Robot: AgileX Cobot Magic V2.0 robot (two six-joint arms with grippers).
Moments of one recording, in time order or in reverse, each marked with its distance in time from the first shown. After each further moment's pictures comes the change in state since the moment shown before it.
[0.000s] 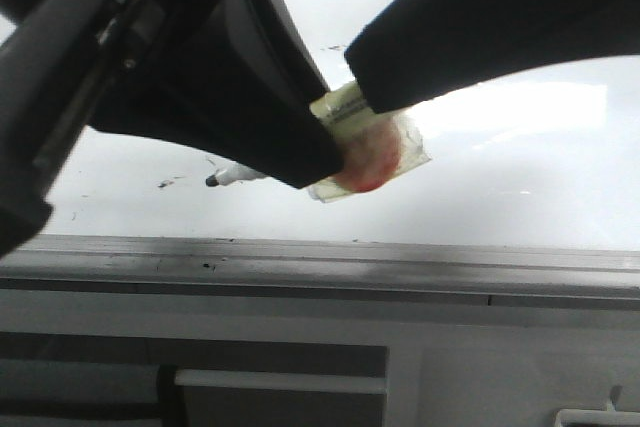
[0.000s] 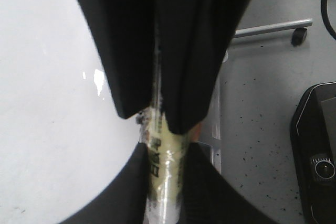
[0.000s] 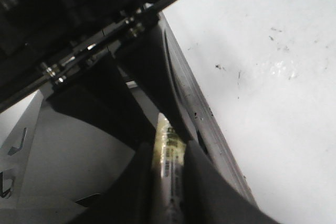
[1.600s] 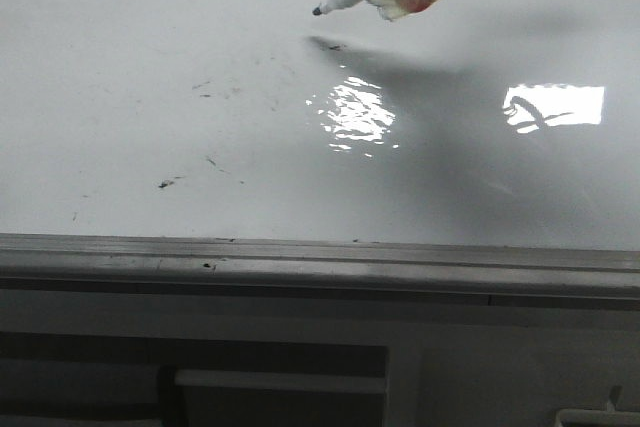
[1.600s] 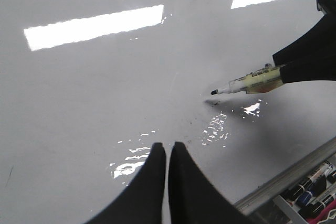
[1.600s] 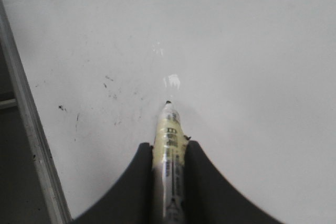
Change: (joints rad) left arm 0.448 -0.703 0.333 -0.134 -0.211 -0.586; right arm -0.157 0.065 -0.152 -0.221 -0.167 -0.004
